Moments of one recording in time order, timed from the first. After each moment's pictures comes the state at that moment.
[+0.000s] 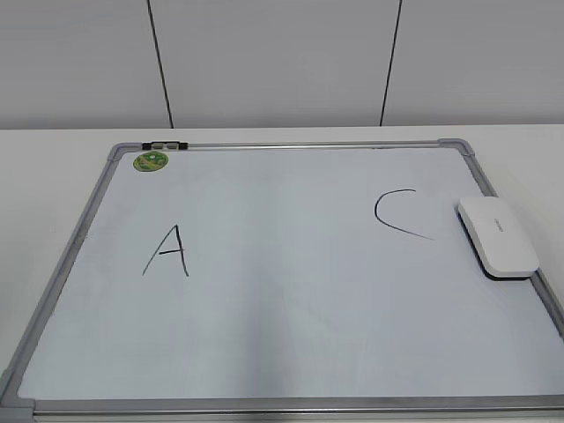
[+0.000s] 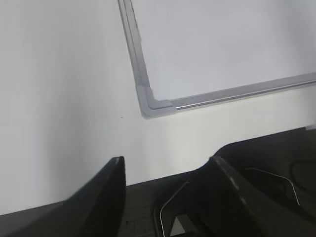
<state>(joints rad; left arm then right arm) -0.07 0.54 -0.70 -0.16 1.25 0.08 -0.01 0.48 -0.95 0.12 1.26 -0.07</state>
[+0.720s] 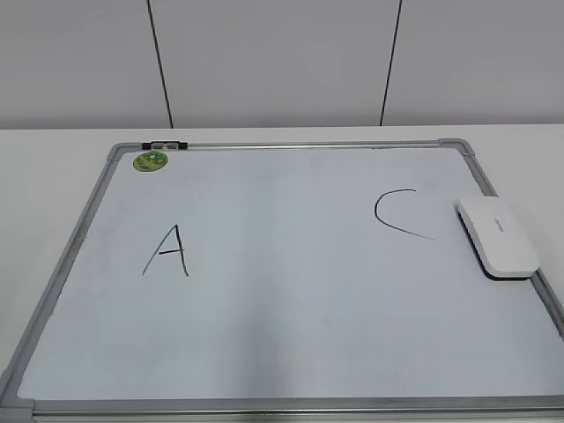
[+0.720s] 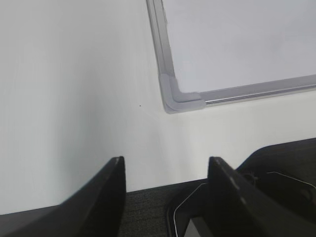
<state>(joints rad) -0.07 0.48 -0.52 -0.08 1.11 0.05 -0.01 0.23 -0.52 0.02 1.21 -0.07</state>
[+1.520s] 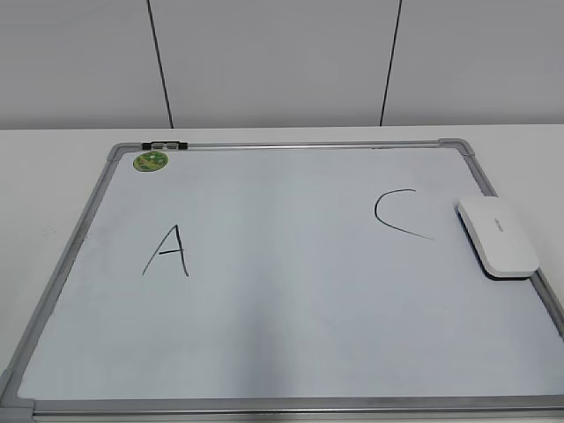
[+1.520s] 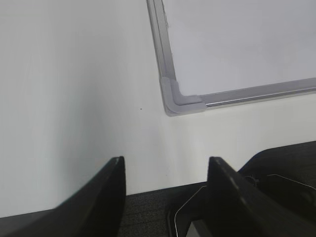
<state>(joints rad) -0.07 0.48 -0.51 -0.07 1.09 0.05 -0.01 0.23 -0.49 0.02 1.14 -0.06</state>
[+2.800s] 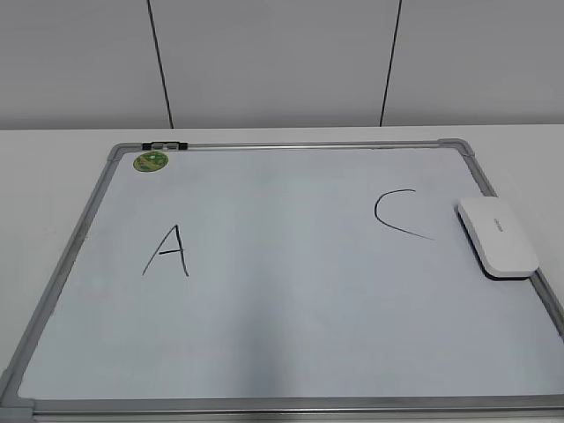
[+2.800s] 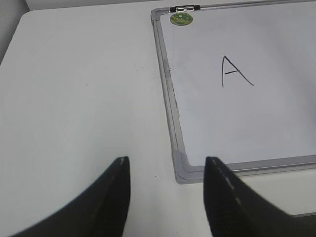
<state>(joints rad) -0.01 0.01 -0.51 -0.08 1.10 0.05 -0.01 -0.02 -0.49 0.02 1.14 -0.06</state>
